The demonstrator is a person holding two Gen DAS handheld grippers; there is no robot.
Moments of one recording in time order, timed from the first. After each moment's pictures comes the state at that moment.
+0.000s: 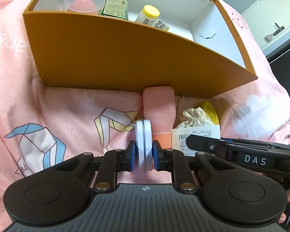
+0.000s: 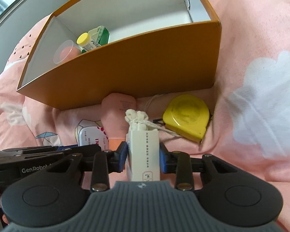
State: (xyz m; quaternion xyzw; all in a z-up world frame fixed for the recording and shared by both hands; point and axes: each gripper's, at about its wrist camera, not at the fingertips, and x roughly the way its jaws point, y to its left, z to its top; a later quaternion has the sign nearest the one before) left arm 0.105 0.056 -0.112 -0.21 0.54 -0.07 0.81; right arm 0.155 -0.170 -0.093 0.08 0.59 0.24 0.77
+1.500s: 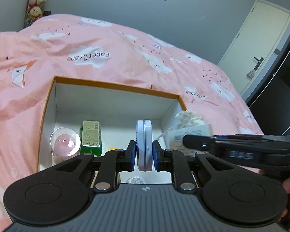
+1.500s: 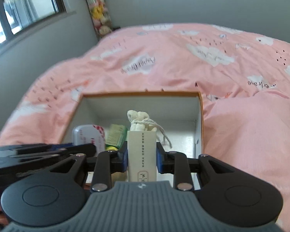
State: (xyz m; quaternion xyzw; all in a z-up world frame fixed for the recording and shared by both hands) left arm 0.159 0.061 0.015 -0.17 0.37 -0.07 0.91; right arm 0.233 -0.153 0.052 0.00 0.44 0.27 0.86
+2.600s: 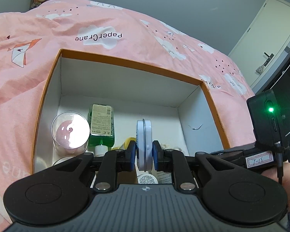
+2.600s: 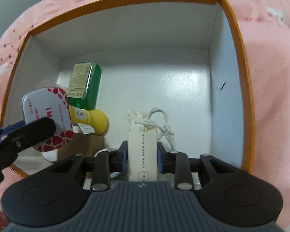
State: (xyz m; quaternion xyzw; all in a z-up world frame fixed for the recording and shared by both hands) left arm 0.179 0.078 -0.025 -0.19 0.40 -0.06 0.89; right arm 0.288 -0.104 -0.069 -0.04 0.61 0.23 0.76
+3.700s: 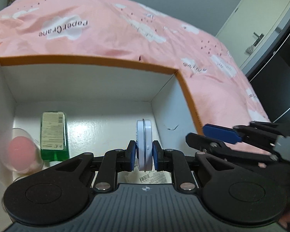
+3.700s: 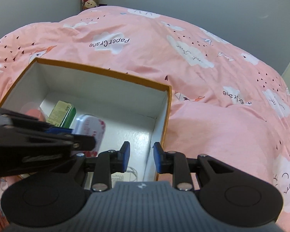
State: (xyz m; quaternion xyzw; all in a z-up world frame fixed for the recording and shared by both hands) left arm 0.240 0.022 -0.039 -0.16 0.45 -0.11 0.87; right arm 0.268 -0.142 0.001 -0.16 0.43 0.21 0.87
